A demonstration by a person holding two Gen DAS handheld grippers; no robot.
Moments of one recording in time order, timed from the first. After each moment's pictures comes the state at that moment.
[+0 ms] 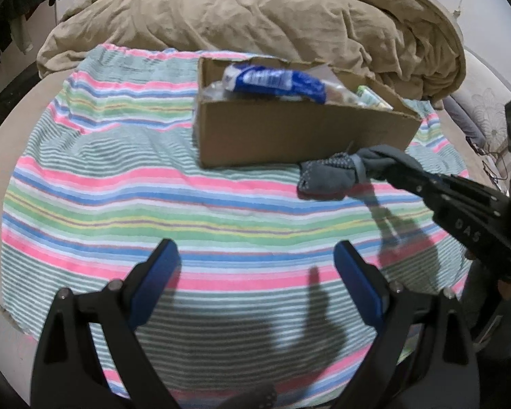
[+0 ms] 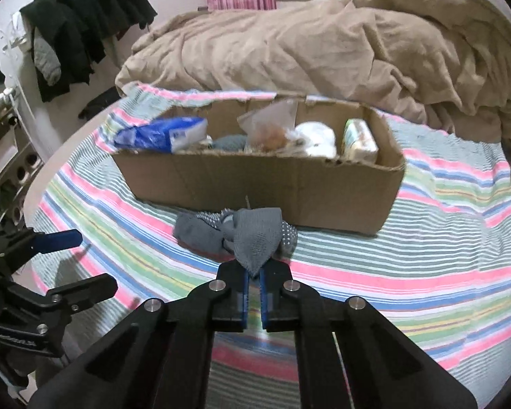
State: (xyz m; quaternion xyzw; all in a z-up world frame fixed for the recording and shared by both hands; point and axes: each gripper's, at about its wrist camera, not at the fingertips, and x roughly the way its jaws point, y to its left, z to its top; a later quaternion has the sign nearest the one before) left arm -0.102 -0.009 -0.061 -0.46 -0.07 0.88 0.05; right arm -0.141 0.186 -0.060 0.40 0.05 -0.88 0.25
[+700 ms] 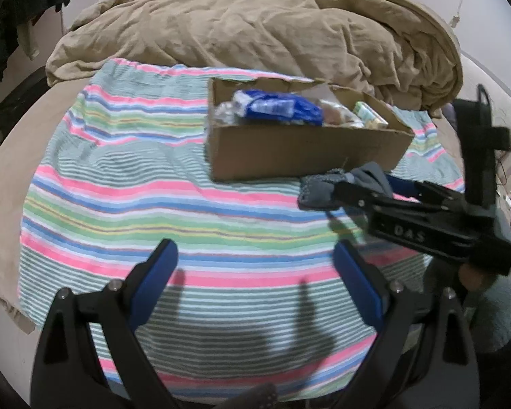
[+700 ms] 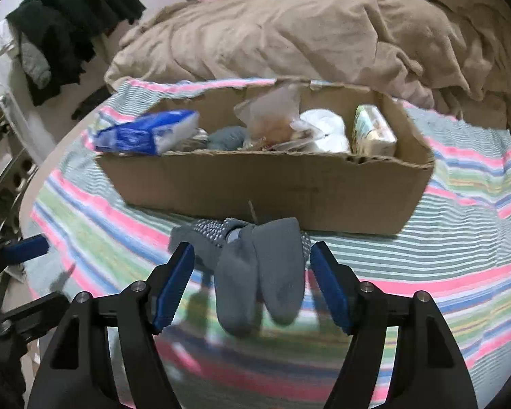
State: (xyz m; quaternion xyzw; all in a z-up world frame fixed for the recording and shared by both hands) left arm -0.090 -0.020 -0.042 -0.44 -0.07 0.89 0.03; right arm -0.168 0.164 -0.079 0.43 0.03 -0.87 0.23
